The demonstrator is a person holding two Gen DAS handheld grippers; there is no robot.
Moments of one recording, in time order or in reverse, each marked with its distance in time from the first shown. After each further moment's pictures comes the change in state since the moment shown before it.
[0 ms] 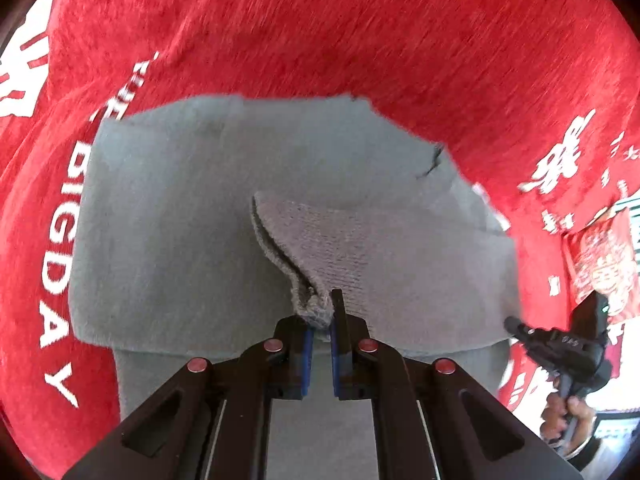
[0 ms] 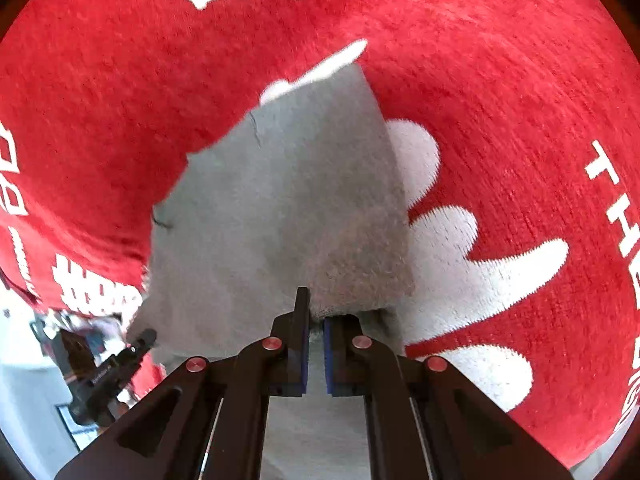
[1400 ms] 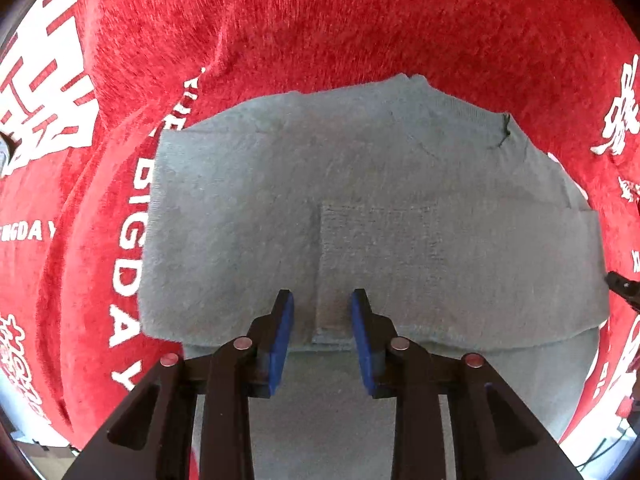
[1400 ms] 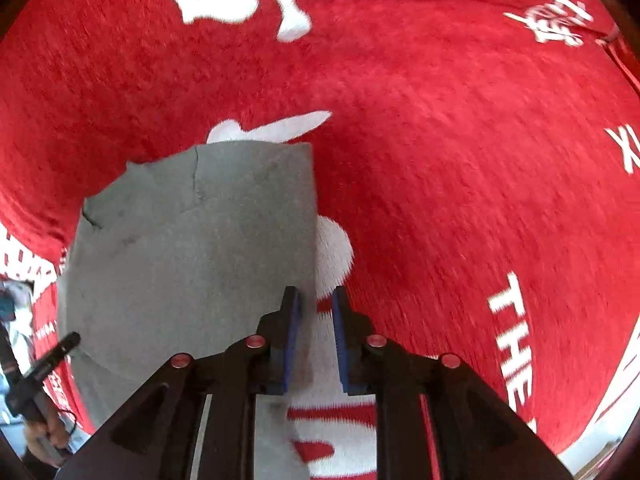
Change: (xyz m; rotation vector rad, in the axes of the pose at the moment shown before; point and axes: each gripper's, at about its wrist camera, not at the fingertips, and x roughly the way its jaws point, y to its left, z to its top) left arm -0.007 -0.004 -0.007 0.095 -0.020 0.331; right arm -0.040 -0.005 0.039 -0.200 -0.109 -0.309
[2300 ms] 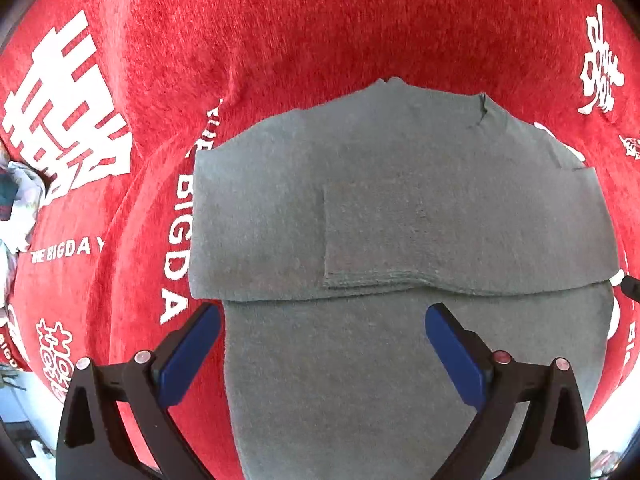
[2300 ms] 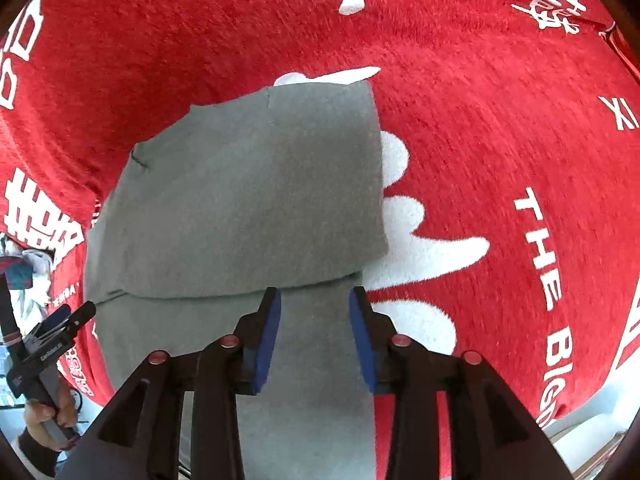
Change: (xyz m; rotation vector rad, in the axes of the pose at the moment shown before) left arm -0.045 -0.024 -0.032 0.101 -0.050 0.131; right arm -0.012 0.041 -0.060 -0.047 0.056 0.070
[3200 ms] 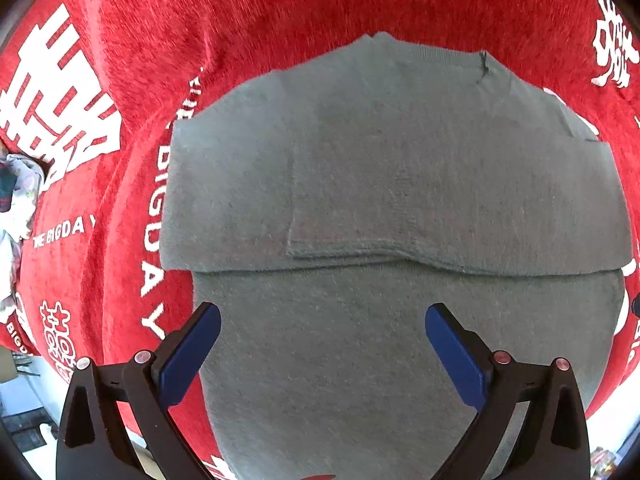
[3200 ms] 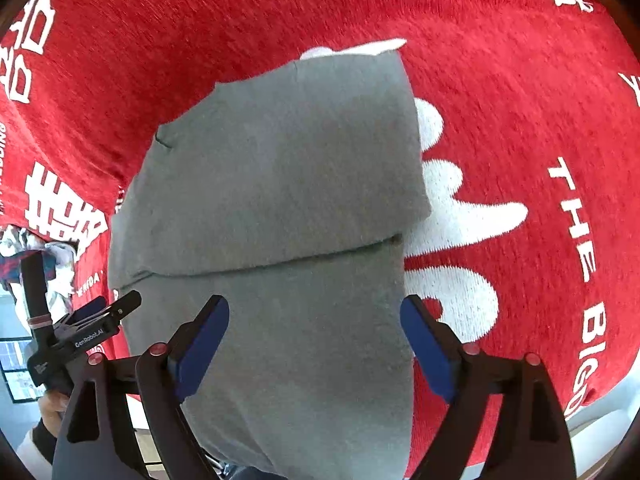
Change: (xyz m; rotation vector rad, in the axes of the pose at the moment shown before) left arm 0.020 -0.029 -0.004 0.001 0.129 0.043; right arm 0.009 0.006 -0.012 0.009 0.065 0.095
